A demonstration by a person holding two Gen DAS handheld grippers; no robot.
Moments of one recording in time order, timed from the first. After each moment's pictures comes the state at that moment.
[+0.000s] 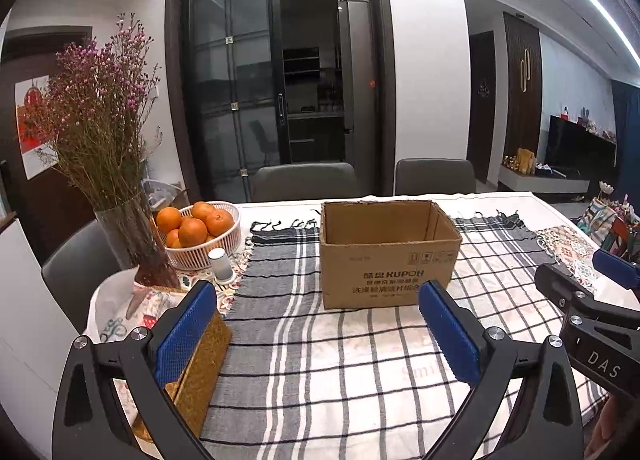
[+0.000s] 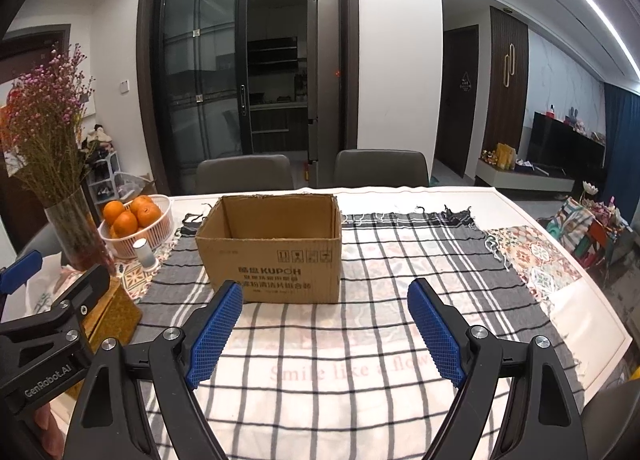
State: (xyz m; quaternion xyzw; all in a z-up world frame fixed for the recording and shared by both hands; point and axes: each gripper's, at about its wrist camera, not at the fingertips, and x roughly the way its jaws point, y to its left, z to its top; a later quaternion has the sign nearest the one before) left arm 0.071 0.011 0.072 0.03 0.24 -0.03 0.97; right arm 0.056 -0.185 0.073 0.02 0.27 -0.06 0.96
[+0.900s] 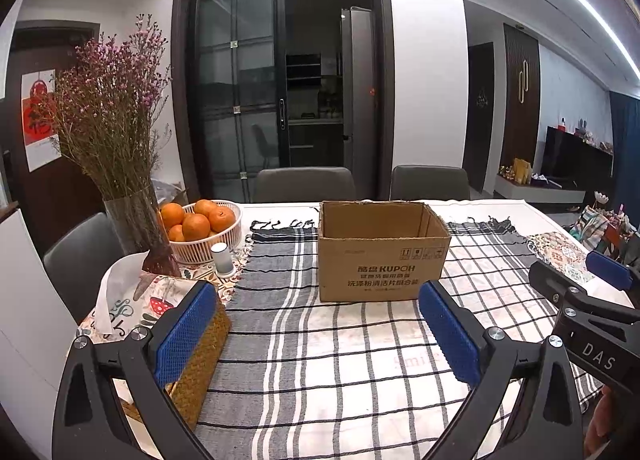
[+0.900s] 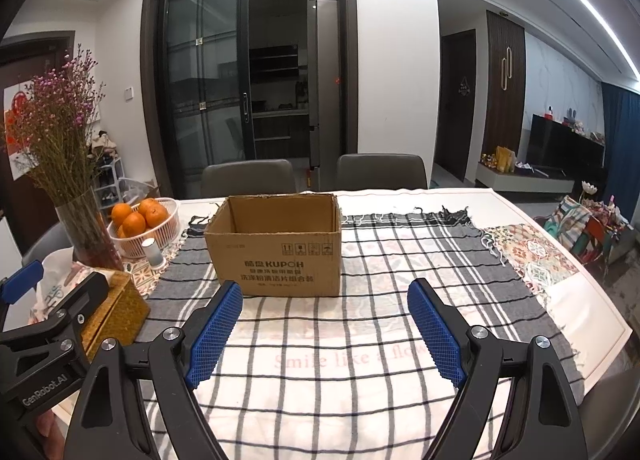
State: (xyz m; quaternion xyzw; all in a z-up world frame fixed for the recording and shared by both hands) left arm 0.036 0.017 0.074 0.02 0.23 -0.03 0.97; right arm 0.023 -0.182 0.072 0.02 0.25 -0.06 0.97
